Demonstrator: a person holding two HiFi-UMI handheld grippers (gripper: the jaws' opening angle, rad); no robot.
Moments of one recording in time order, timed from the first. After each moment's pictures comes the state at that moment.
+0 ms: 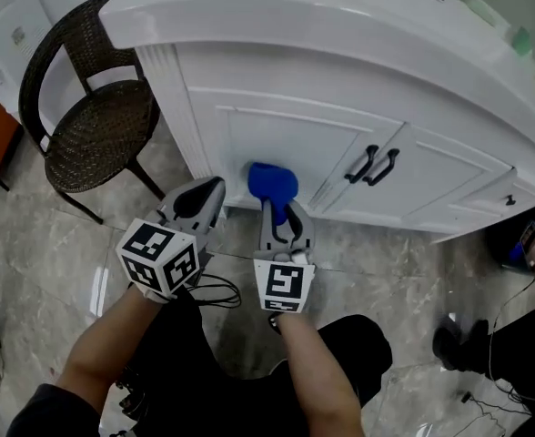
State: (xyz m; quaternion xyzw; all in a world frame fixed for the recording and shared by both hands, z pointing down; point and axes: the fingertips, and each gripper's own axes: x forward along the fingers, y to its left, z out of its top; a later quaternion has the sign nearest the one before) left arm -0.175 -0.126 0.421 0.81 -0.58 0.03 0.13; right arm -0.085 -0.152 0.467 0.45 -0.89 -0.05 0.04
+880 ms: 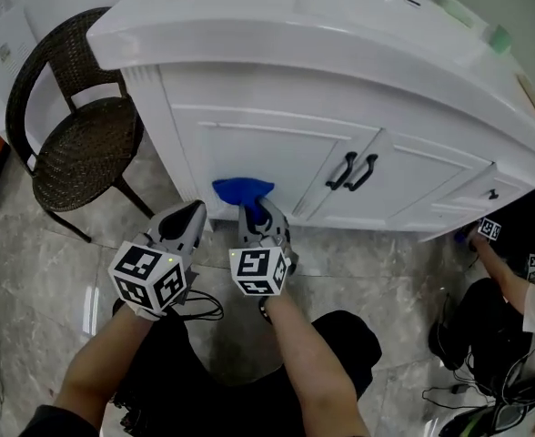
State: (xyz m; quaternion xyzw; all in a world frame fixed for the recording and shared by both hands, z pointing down) left arm -0.182 -0.114 0.439 0.80 -0.58 0.04 0.14; right arm -0.119 -0.180 0.523 0.42 -0.89 -0.10 0.17
